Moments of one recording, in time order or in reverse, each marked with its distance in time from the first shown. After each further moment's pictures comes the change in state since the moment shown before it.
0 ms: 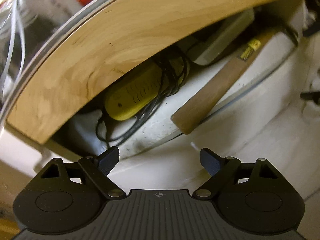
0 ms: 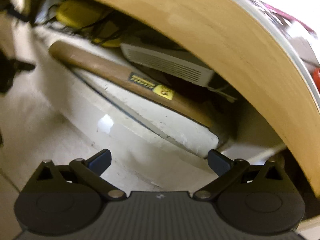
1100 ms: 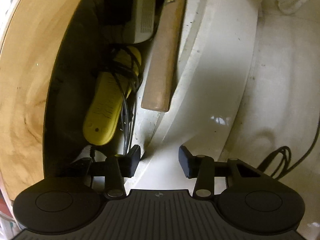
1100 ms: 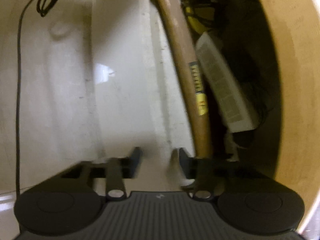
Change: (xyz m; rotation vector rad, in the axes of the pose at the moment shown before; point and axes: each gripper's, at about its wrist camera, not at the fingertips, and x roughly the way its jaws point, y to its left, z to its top) left arm 0.031 -0.043 -0.032 0.621 -0.029 0.158; right arm 0.029 0.041 -0.033 -0.774 0.004 -0.139
